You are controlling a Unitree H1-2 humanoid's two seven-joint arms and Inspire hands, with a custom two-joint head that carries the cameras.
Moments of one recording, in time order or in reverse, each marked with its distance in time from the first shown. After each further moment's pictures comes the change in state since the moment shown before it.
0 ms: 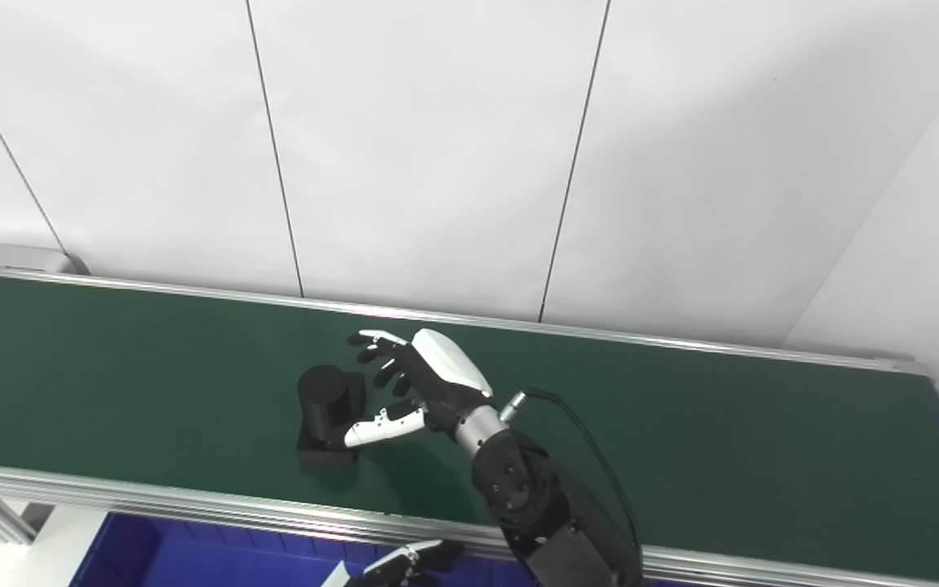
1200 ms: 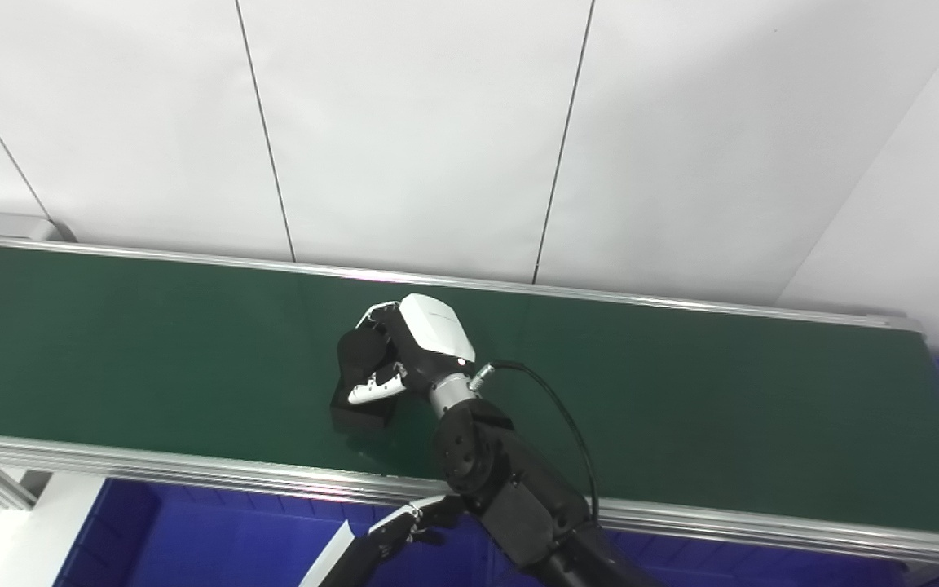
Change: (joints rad) left arm -0.002 0.026 -0.054 -0.030 0.009 0.000 0.067; right arm -0.049 0.042 0.034 0.234 -0.084 -0.018 -0.301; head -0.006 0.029
